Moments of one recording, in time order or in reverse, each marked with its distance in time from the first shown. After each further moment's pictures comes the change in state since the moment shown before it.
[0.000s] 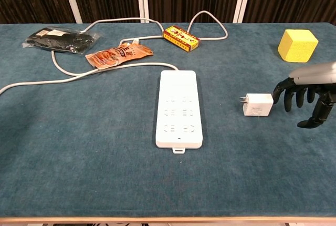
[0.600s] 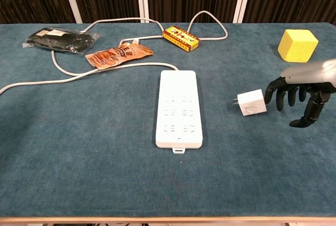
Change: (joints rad) left arm 0.000 0.001 -0.004 -0.001 -0.009 -0.001 -0.001; right arm 0.026 -0.017 0.006 -0.014 0.007 0.015 -0.014
